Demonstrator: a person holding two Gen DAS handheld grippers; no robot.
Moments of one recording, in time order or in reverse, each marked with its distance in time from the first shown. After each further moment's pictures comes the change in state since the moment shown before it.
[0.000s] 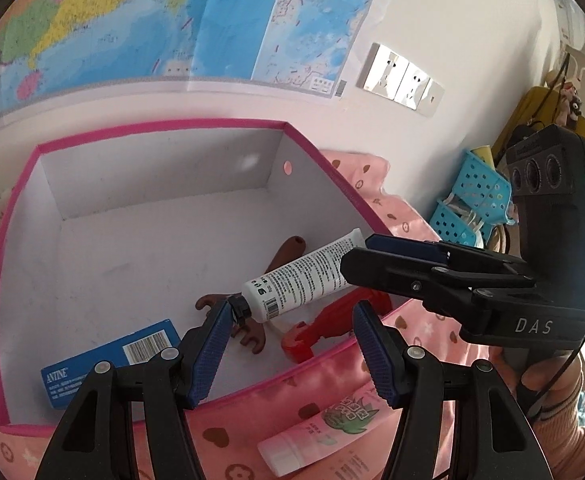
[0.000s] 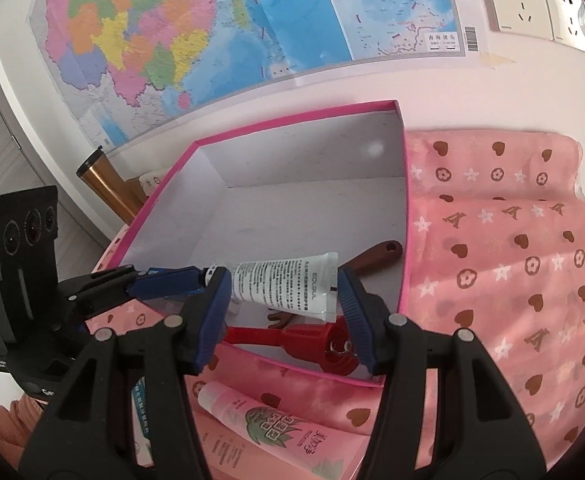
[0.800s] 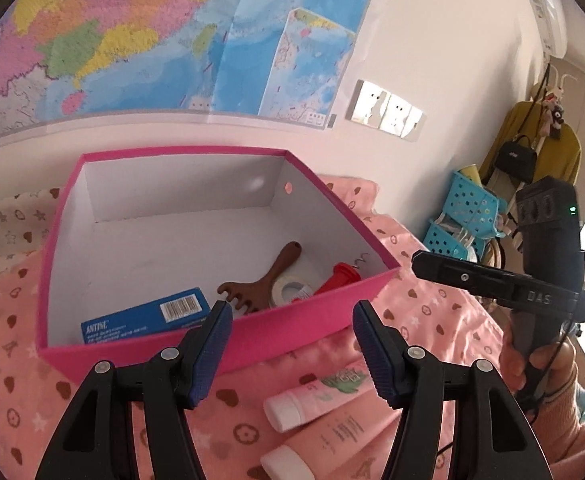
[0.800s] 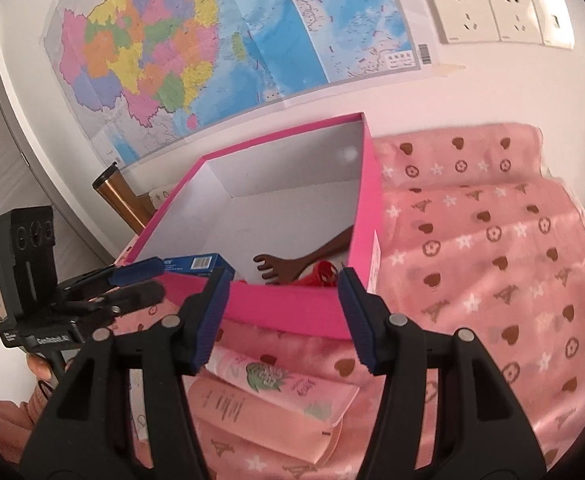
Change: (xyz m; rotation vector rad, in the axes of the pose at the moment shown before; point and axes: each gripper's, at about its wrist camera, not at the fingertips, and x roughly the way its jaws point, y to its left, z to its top) left arm -0.062 -0.005 -0.040 0.018 -0.141 0.008; right arm -0.062 -0.008 -0.043 0.034 -0.103 0.012
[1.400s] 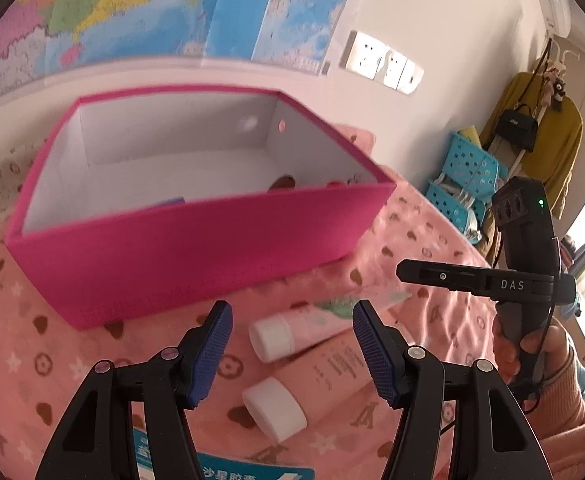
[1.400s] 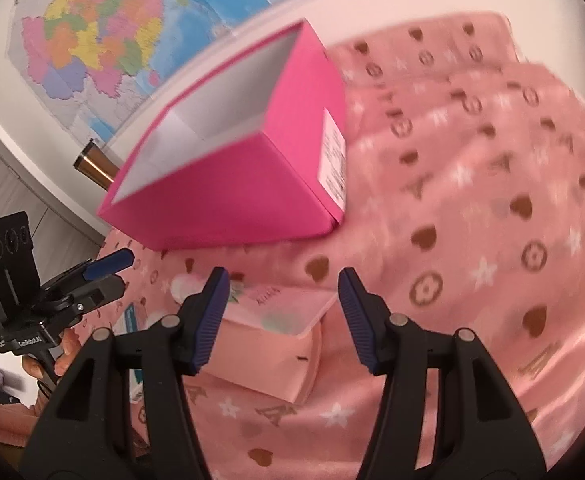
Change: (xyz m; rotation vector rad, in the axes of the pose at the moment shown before) left arm 0.016 -0.007 -0.050 0.001 0.130 0.001; right arm 0.018 -0.044 -0.068 0.170 0.156 0.007
